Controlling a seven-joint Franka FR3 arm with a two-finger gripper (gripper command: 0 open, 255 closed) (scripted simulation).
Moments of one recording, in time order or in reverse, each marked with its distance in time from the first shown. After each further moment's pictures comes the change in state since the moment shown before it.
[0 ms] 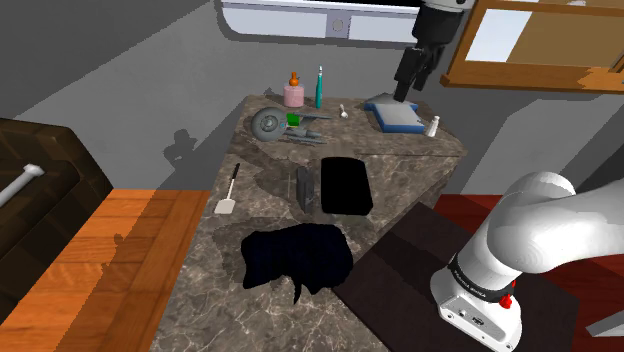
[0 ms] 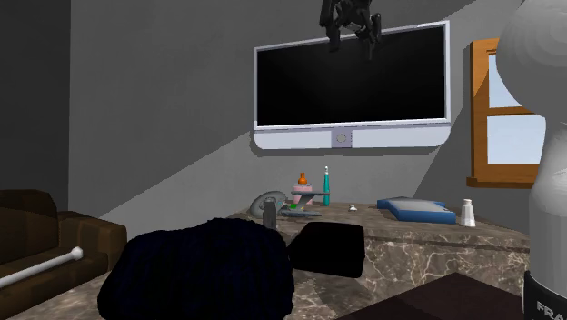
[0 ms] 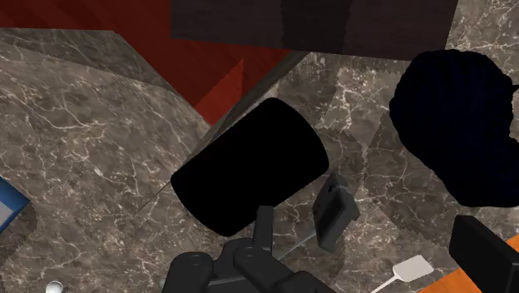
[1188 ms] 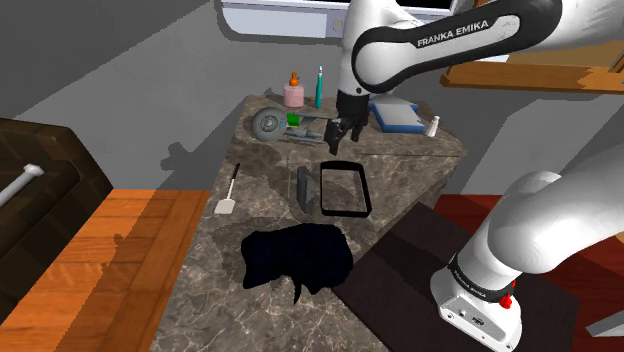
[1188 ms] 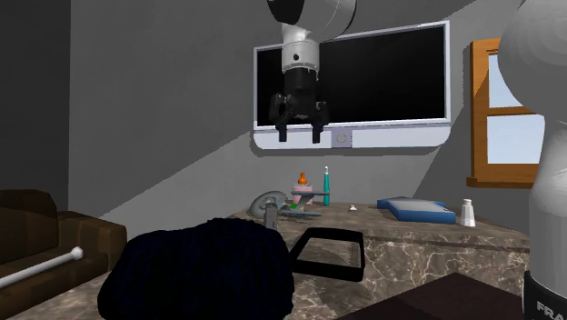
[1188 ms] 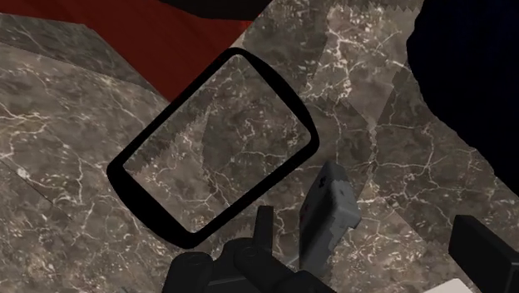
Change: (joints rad) arm 0.015 0.387 0.119 -0.149 0.031 0.486 0.141
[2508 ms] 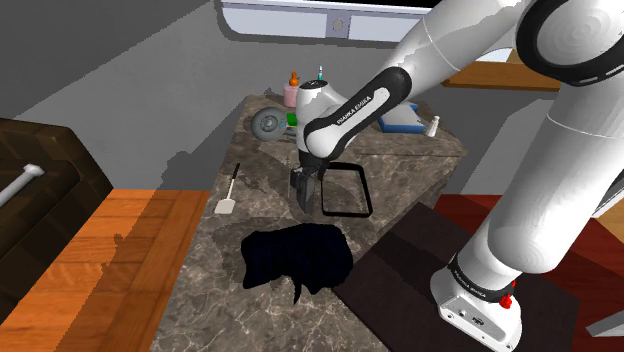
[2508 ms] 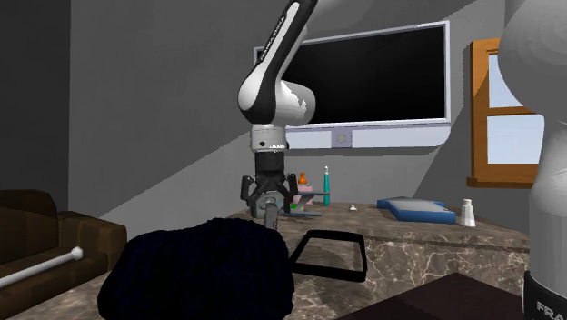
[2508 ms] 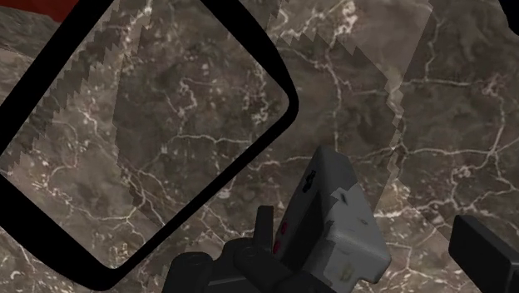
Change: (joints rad) arm 0.006 0.553 0.058 0.092 -0.109 0.413 0.172
